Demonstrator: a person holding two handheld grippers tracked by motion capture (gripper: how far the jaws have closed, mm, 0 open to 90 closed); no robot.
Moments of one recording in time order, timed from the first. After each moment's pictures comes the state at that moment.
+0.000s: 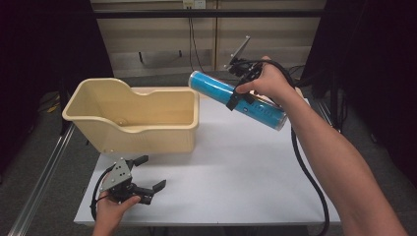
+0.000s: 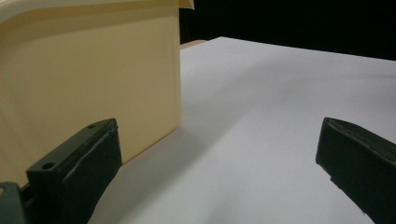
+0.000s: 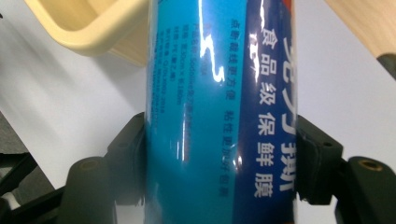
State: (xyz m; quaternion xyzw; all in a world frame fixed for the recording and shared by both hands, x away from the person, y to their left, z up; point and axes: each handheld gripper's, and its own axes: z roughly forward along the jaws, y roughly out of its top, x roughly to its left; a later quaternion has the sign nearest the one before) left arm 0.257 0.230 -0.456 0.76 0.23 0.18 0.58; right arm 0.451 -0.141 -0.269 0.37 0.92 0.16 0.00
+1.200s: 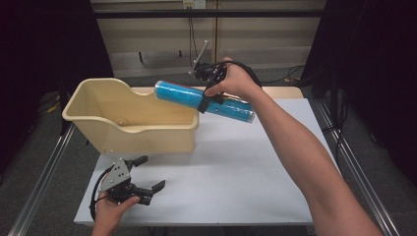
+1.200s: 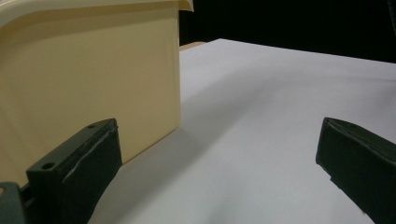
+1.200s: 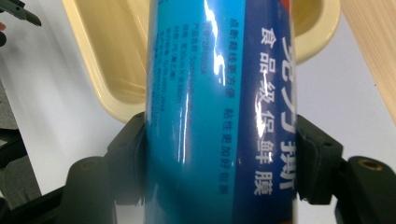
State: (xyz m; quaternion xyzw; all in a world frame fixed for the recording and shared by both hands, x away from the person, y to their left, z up) left arm 0.256 0.232 -0.456 0.76 0.23 0.17 0.58; right arm 0.474 -0.062 -0.285 0.23 0.96 0.17 -0.01
